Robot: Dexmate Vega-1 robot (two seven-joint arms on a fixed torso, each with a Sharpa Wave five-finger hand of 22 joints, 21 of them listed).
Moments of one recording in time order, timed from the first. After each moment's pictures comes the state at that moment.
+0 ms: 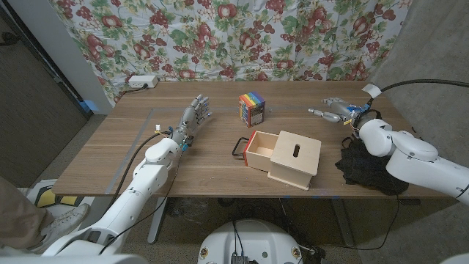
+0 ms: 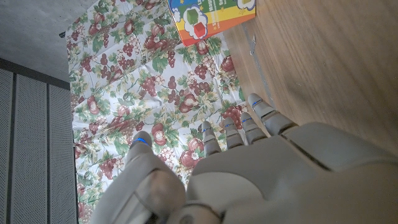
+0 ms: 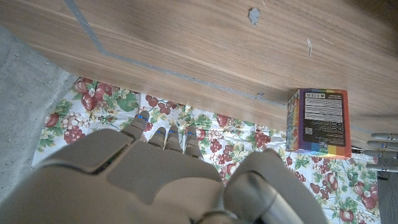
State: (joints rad) left arm 0.88 0.35 0.18 -1.27 -0.41 -0.20 -0.25; left_hand 0.12 -0.02 0.22 -0.14 0.46 0.14 -0.22 0.19 0.19 0.08 -0.09 0.20 0.19 0.05 -0.04 0.19 0.18 0.12 0.08 0.20 0.18; right arm -1.06 -1.17 -0.39 -2.11 -0.31 -0.57 0.01; right_hand 0.21 0.09 -0.15 0.02 0.43 0.04 -0.02 0.19 0.19 -0.04 0.02 0.20 0.18 -0.13 0.01 0.18 0.18 -0.05 0.09 0.19 0.18
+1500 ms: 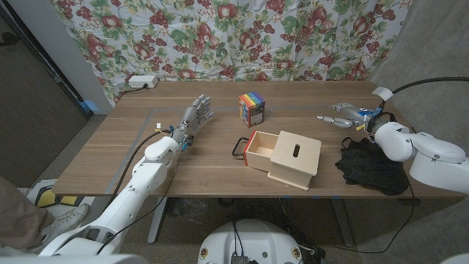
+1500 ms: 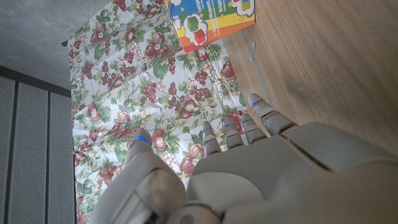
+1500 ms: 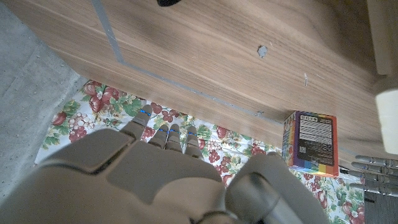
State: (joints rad) left arm 0.87 0.36 0.19 -1.26 -0.40 -0.19 -0.27; left_hand 0.13 -0.02 0.22 -0.14 0.45 0.14 -0.22 0.19 0.19 0.08 -0.10 0.20 0.19 0.03 -0.03 0.19 0.18 0.12 0.08 0.20 0.18; right arm -1.22 -1.34 -0.26 -2.14 -0.23 -0.53 -0.02; right_hand 0.18 0.06 -0.18 0.04 0.45 0.05 -0.02 0.20 0.19 -0.02 0.01 0.22 0.18 -0.09 -0.02 0.19 0.18 0.03 0.09 0.21 0.18
